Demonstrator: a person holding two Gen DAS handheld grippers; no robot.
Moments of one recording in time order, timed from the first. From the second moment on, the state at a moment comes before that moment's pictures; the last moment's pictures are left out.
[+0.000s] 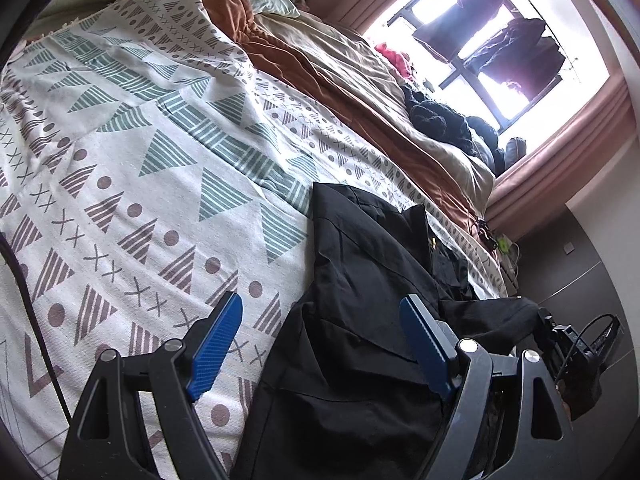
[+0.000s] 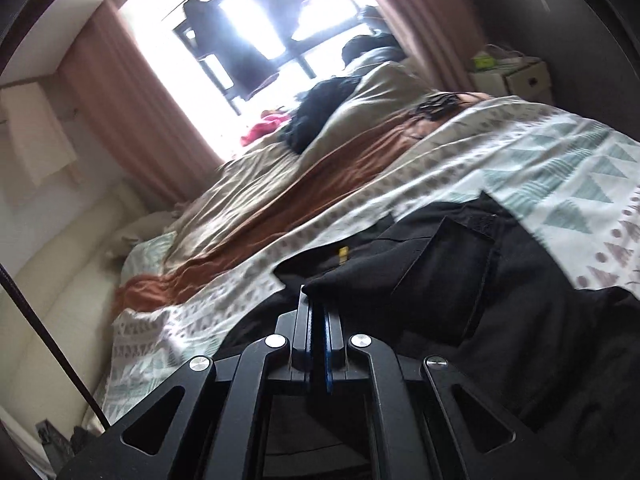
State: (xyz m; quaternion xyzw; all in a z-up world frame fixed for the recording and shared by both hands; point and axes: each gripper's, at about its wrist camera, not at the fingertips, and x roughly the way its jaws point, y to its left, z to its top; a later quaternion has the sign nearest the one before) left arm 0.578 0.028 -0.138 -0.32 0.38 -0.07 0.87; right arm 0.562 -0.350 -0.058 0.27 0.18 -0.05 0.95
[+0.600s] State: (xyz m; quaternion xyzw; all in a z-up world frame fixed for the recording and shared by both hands) left arm 0.575 0.067 -0.140 -0.37 0.36 -0.05 0.86; right arm 0.641 -0.252 -0.143 0.22 0.39 0.06 0.89
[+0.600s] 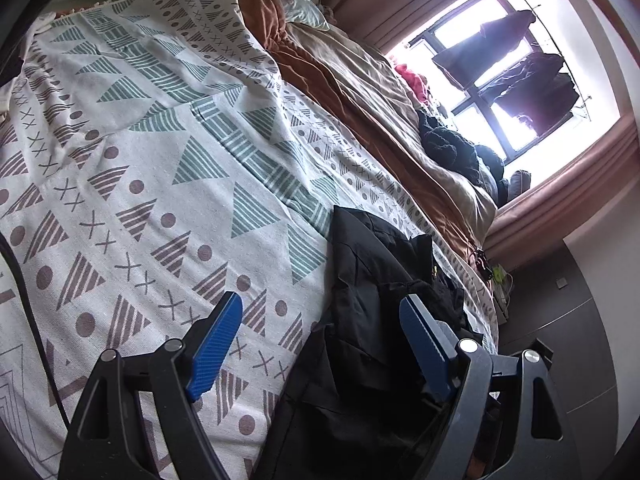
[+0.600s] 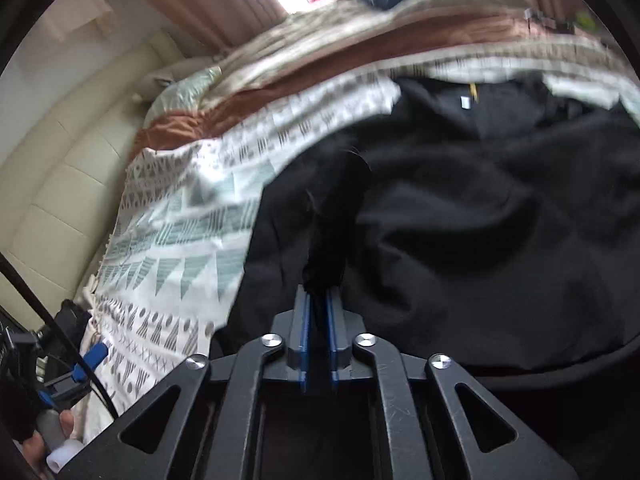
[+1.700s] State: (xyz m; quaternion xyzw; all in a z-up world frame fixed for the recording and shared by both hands) left arm 0.610 -0.039 -0.147 -0.22 0.39 -0.13 0.88; right arm 0.455 -0.506 -0.168 0.51 0.22 -0.13 0.82
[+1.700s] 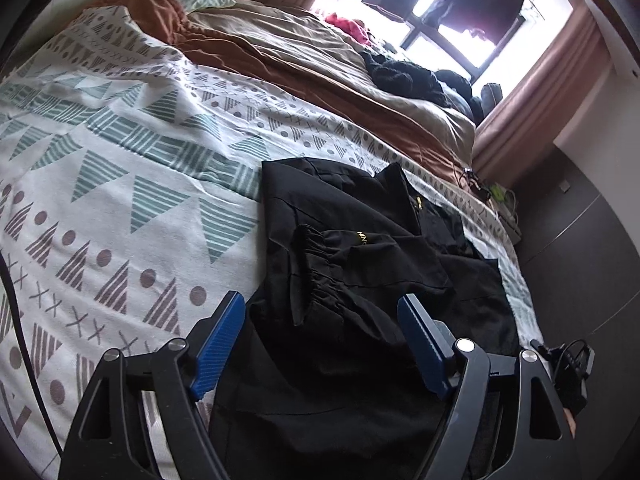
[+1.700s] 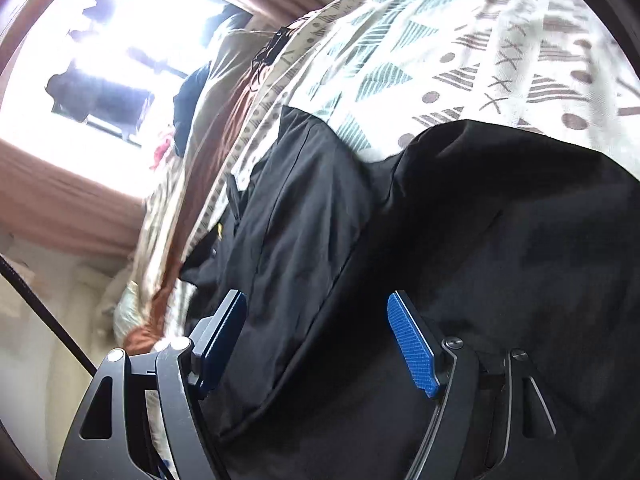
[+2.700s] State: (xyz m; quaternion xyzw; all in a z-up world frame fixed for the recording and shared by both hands) left arm 0.711 -0.123 -0.178 0.03 0.49 -0.05 0.87; right arm 0.459 -0.548 -0.187 0.55 0.18 -0.11 0.81
